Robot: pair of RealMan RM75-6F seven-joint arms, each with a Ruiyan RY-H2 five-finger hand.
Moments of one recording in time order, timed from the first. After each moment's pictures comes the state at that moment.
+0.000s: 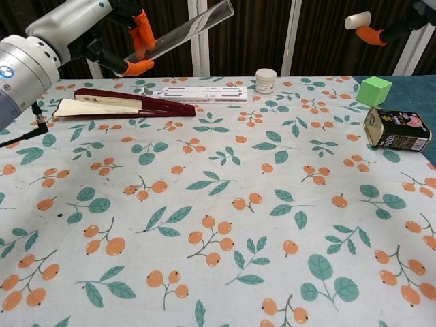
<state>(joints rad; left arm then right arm) -0.78 -1.67 -0.29 -1.27 1.36 1.26 0.03 0.64 -1.52 0.33 -1.37 -1.37 1.43 -0.40</state>
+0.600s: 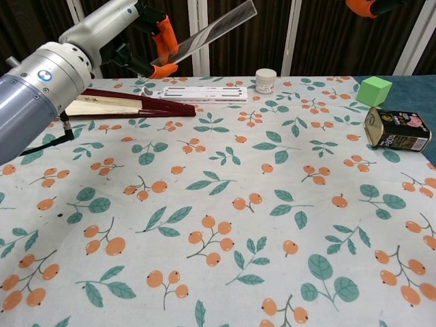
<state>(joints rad) -0.83 -1.75 -0.34 -1.24 1.31 1.23 0.05 0.70 -1.55 0.33 -1.25 -1.51 1.50 -0.38</state>
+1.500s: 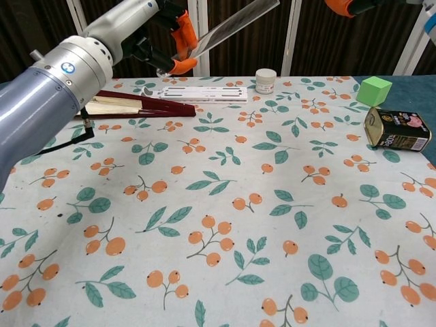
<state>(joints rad) -0.86 -1.78 -0.38 -1.28 1.26 1.20 0.09 0.75 -1.61 0.32 -1.16 -1.57 1.53 -0.42</state>
